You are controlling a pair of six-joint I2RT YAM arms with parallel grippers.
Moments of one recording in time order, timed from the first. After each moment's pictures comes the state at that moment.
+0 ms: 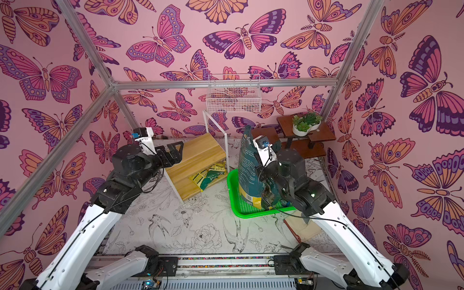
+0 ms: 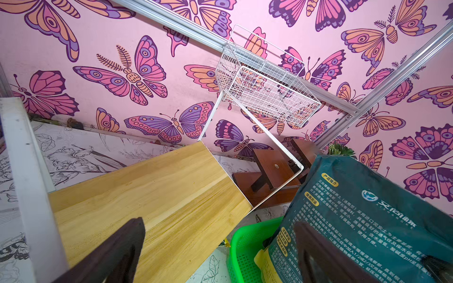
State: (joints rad) left arm -0.41 1.02 1.28 -0.47 -0.09 -0.47; right arm 0.70 1.02 1.26 -0.51 0.12 -0.13
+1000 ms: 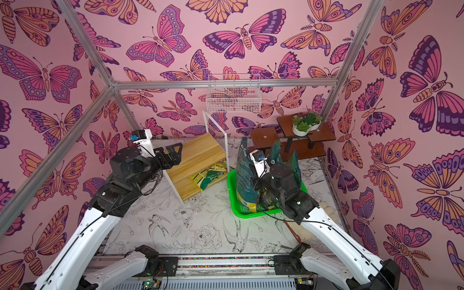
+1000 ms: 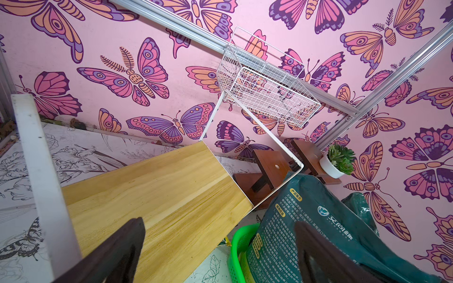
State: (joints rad) left arm -0.41 0.99 1.25 -0.46 -0.11 -0.47; right arm 0.70 0.95 0.90 -0.21 0.06 -0.05
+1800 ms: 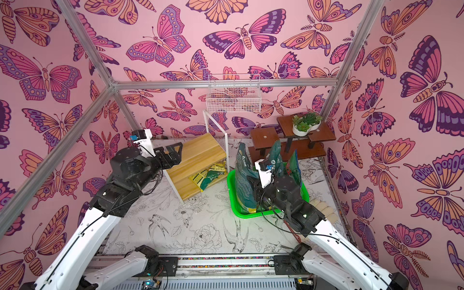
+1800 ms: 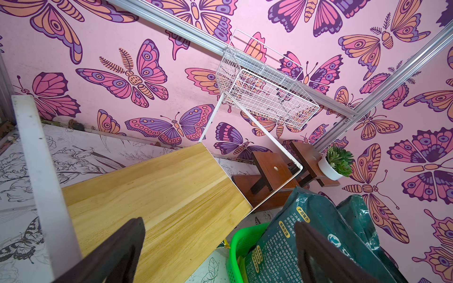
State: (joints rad) left arm -0.41 0.99 1.24 -0.45 -0.10 -0.48; right arm 0.74 0.82 0.79 -0.22 -0.01 0.15
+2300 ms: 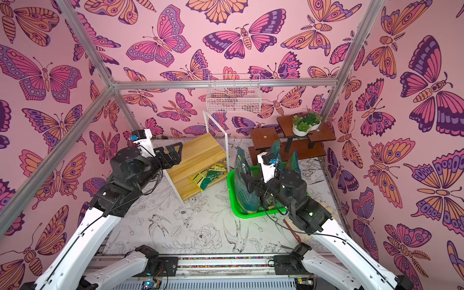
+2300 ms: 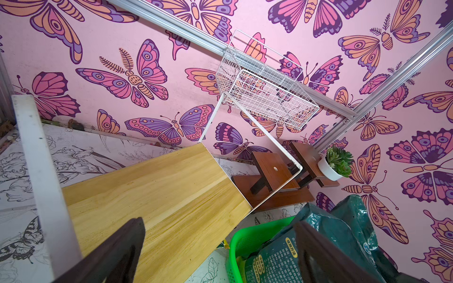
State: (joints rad) left arm -0.41 0.99 1.24 -0.45 -0.11 -0.48; right arm 0.74 0.85 0.97 -0.27 0.00 0.10
